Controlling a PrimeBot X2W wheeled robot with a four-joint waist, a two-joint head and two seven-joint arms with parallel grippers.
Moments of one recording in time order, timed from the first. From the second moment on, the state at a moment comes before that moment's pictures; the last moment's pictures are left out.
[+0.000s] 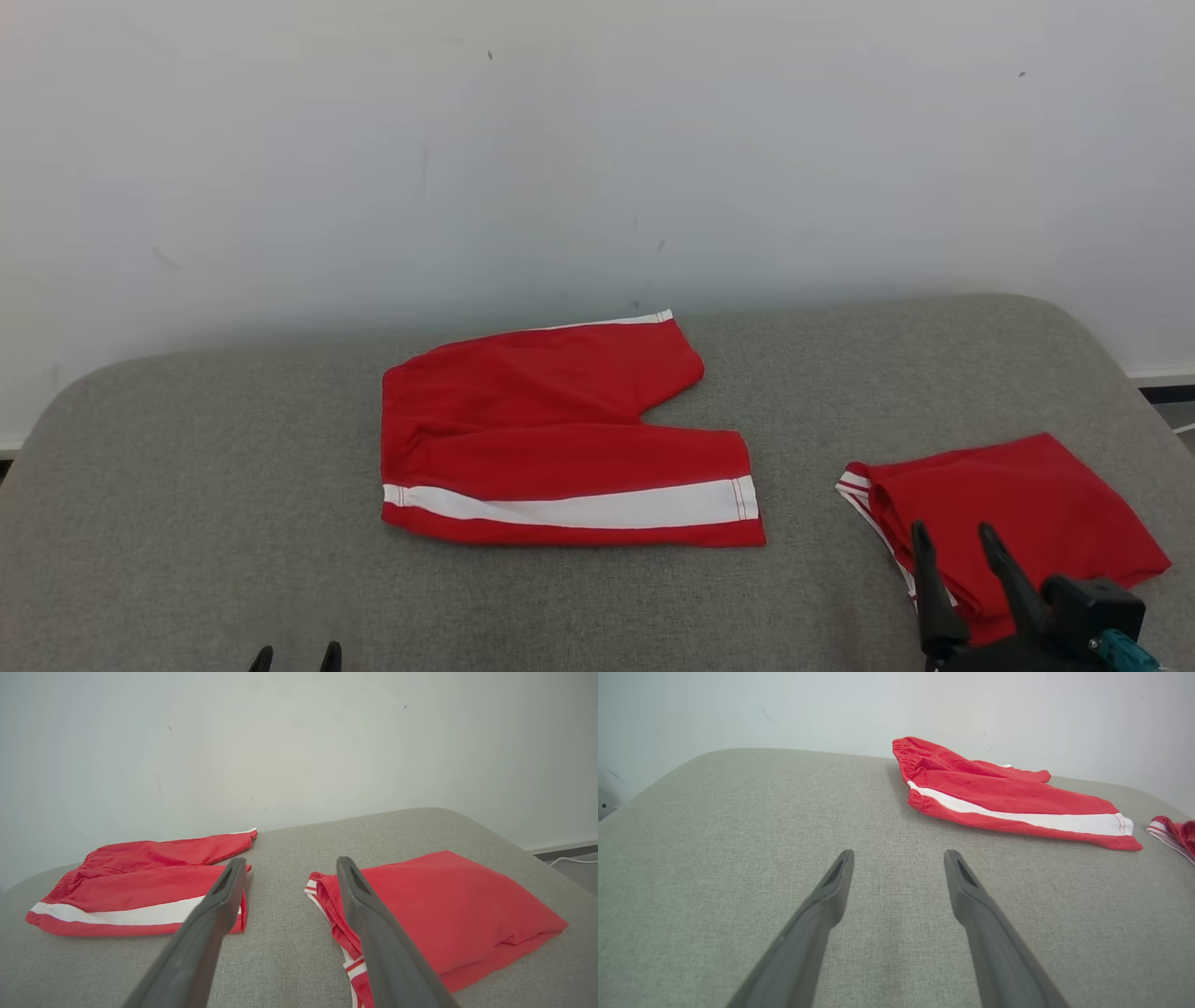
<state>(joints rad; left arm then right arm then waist) 0.06 0.29 -0.39 0.35 -0.44 0.07 -0.25 0.07 -0.17 0.13 0.16 0.44 -0.11 -0.17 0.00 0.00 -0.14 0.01</state>
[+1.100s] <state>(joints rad) -0.13 0.27 -0.36 0.18 -0.45 0.12 0.11 -0.10 -0.17 0.19 0.13 0.39 -0.12 0.17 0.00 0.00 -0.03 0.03</state>
